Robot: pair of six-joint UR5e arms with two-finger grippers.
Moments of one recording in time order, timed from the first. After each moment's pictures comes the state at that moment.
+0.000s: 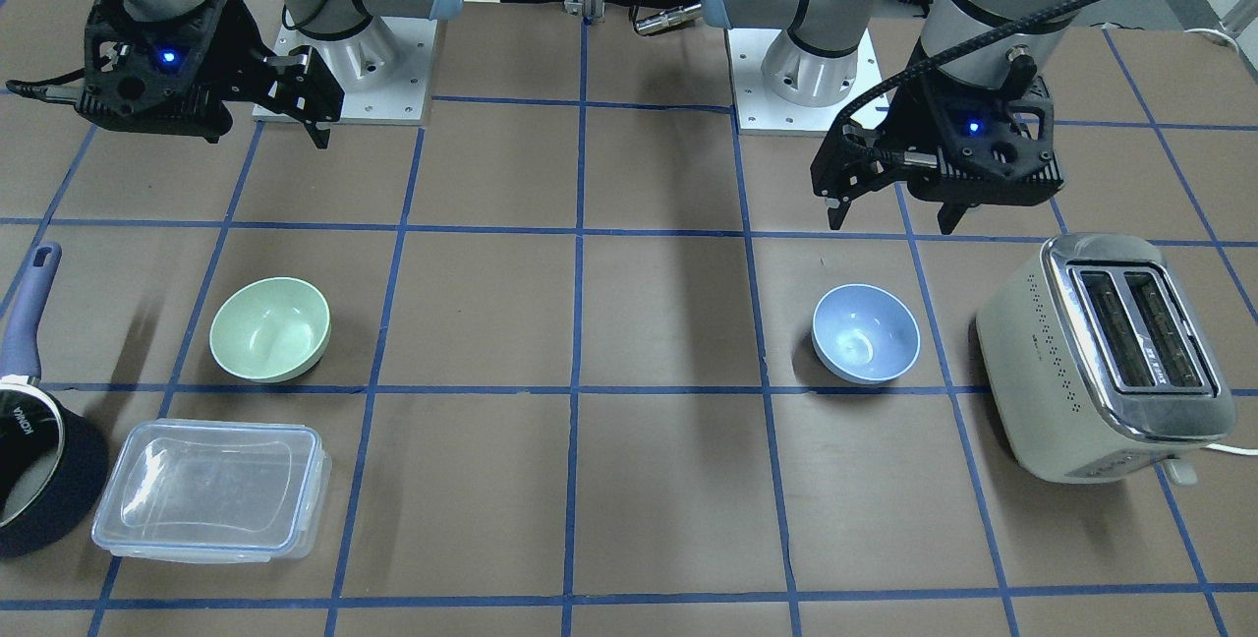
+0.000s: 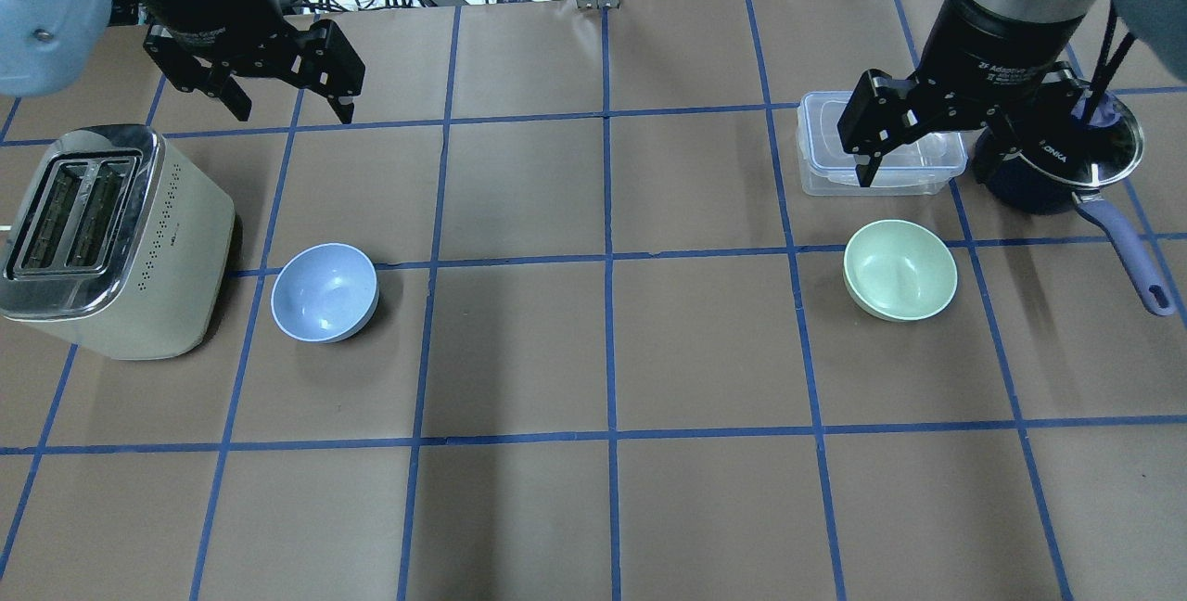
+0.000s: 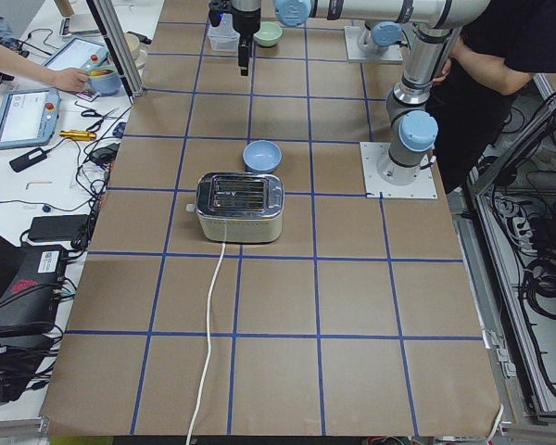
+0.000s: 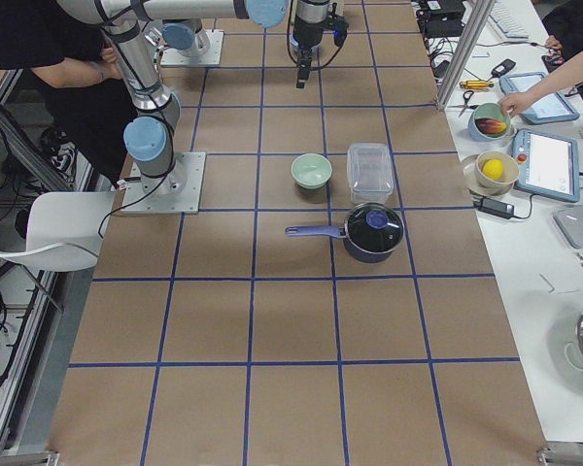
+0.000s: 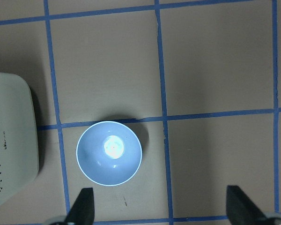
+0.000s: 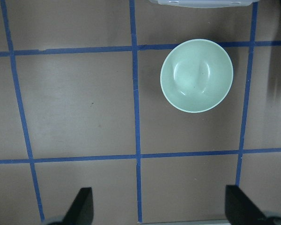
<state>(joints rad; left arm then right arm) -1.56 -1.64 -1.48 -1.54 1.61 0.08 1.53 -1.60 1.55 -1.40 -1.59 -0.01</state>
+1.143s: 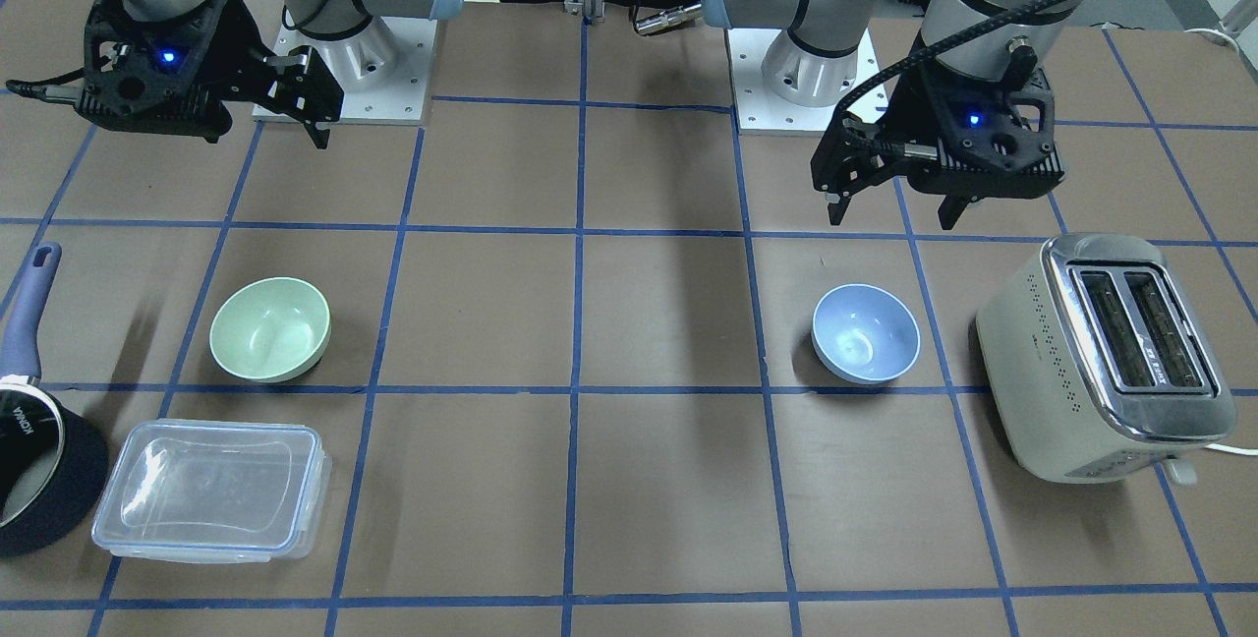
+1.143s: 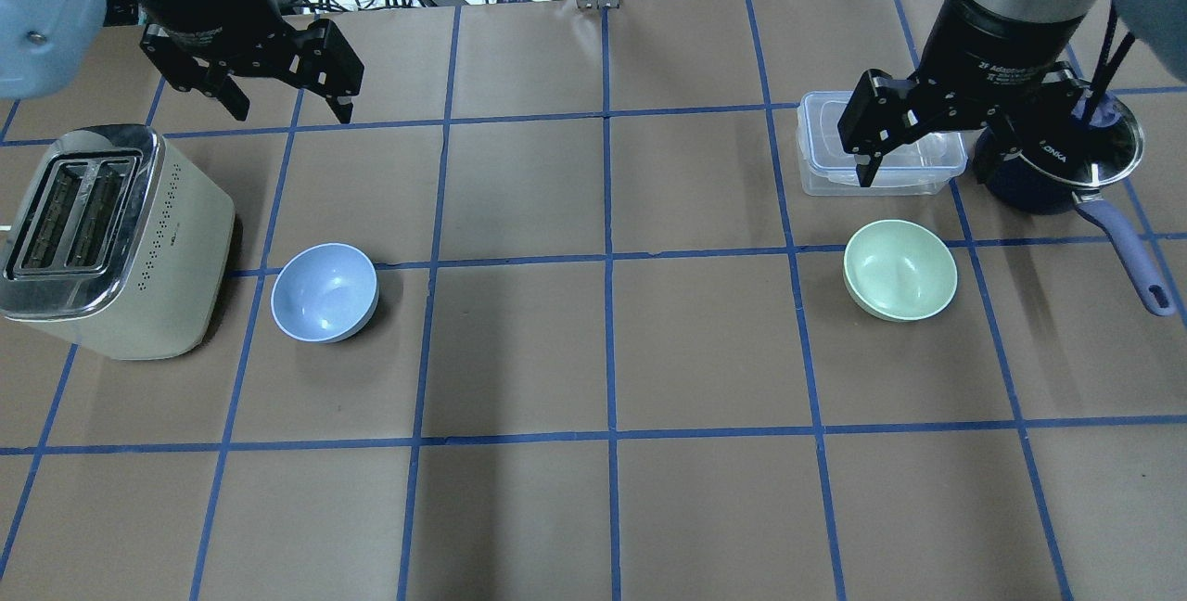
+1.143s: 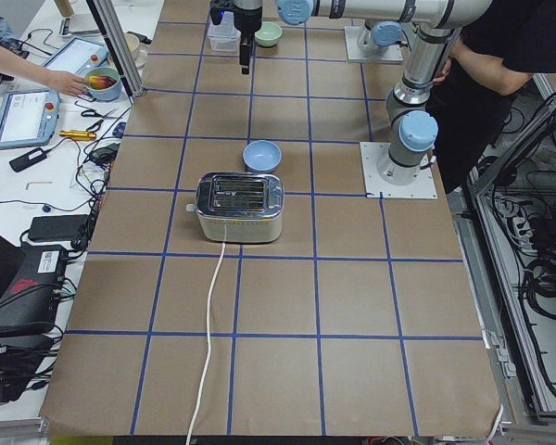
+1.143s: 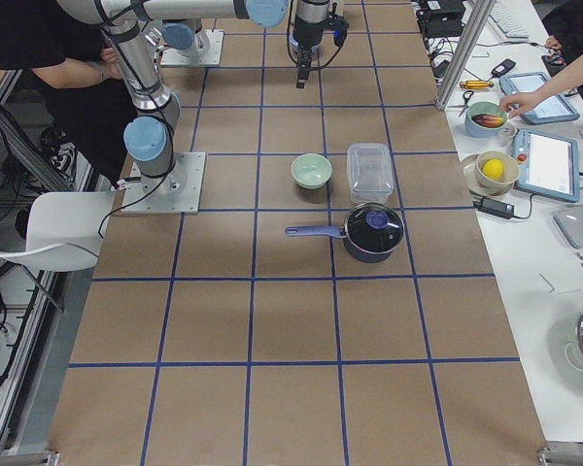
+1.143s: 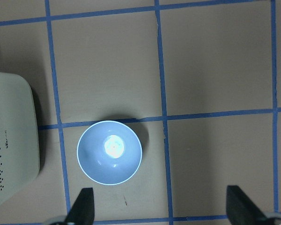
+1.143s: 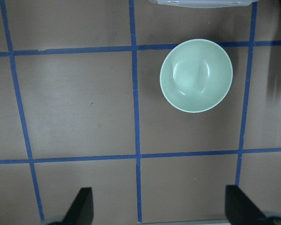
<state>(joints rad) -1.56 -1.63 -1.48 -1.54 1.61 0.08 1.53 -1.60 1.55 -1.40 -1.59 -0.01</state>
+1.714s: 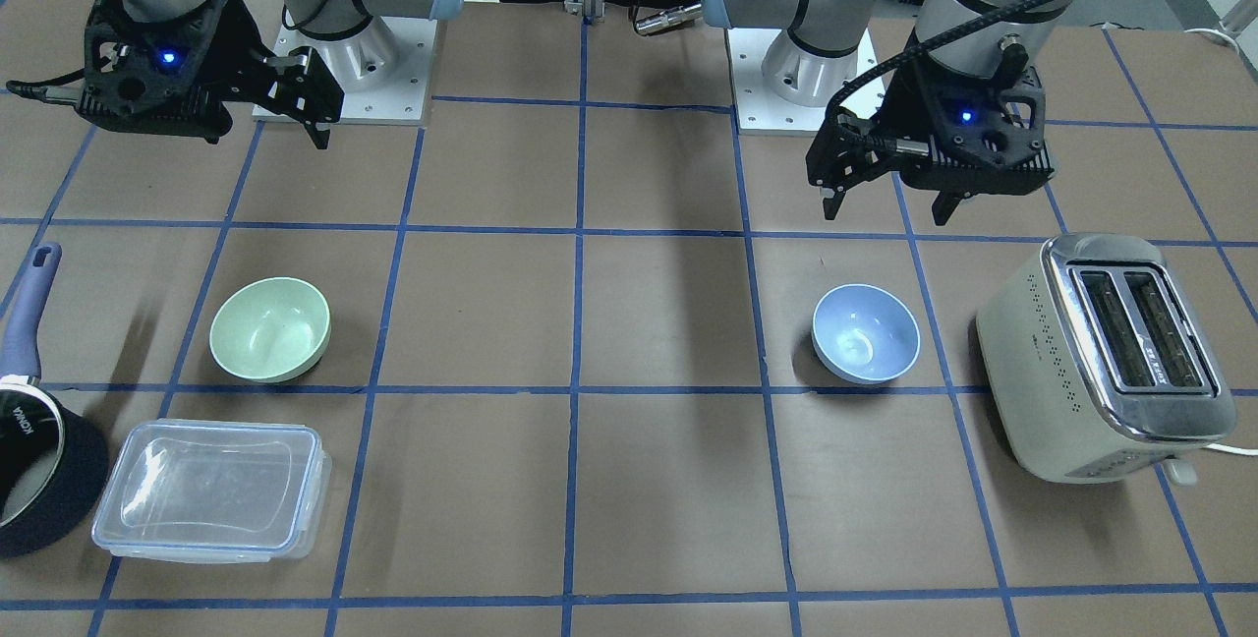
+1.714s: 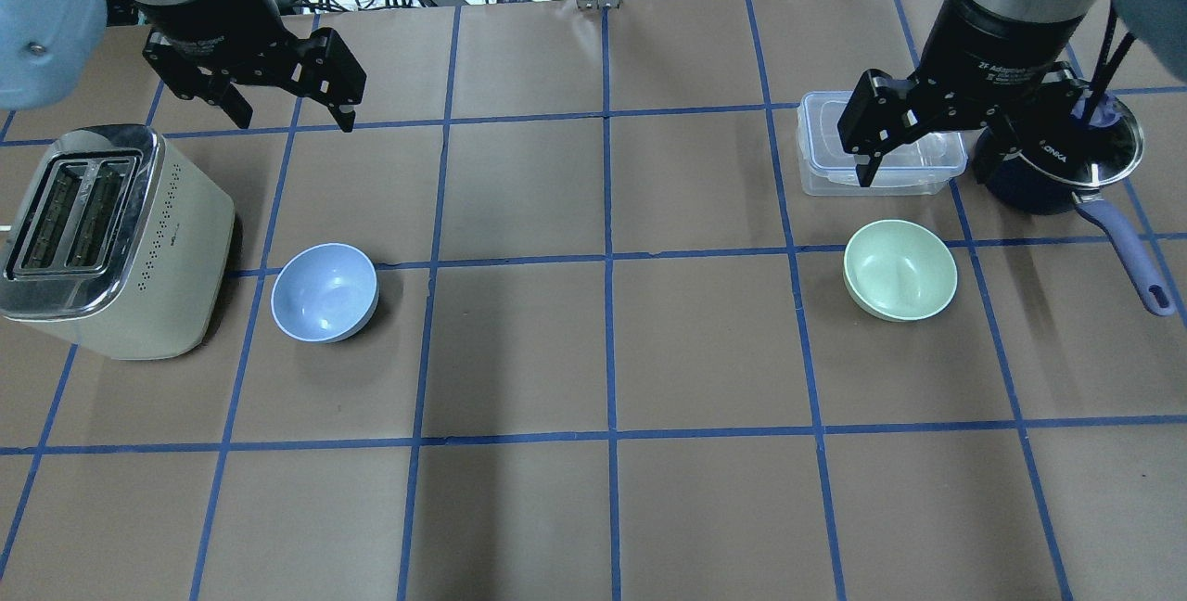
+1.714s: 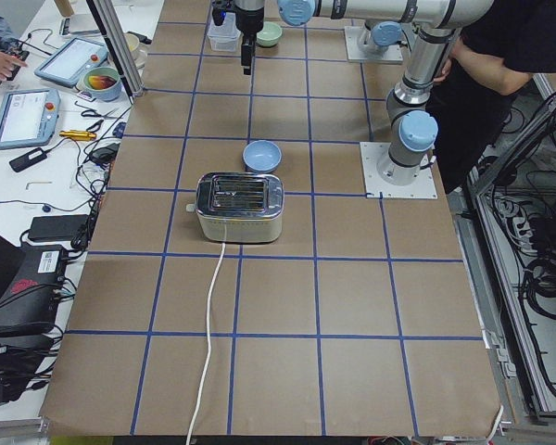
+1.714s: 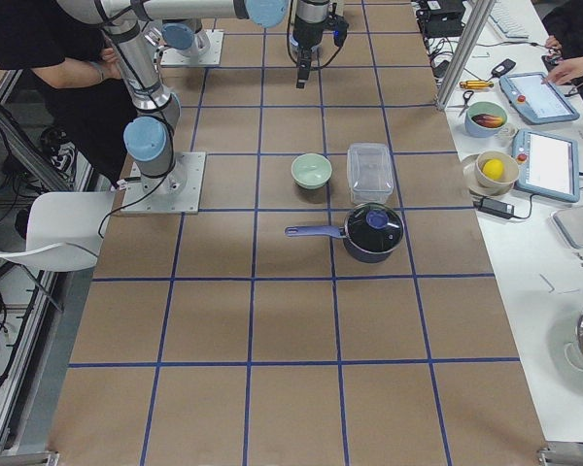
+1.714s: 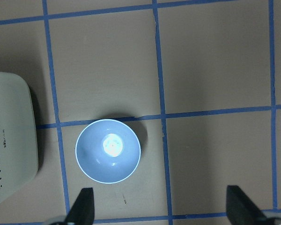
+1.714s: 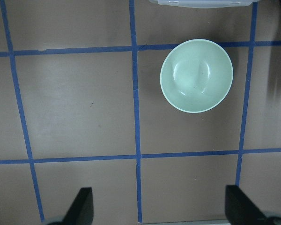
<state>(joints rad) -1.56 -1.62 -1.50 -1.54 1.61 0.09 1.53 -1.60 1.55 -1.40 -1.59 -0.01</state>
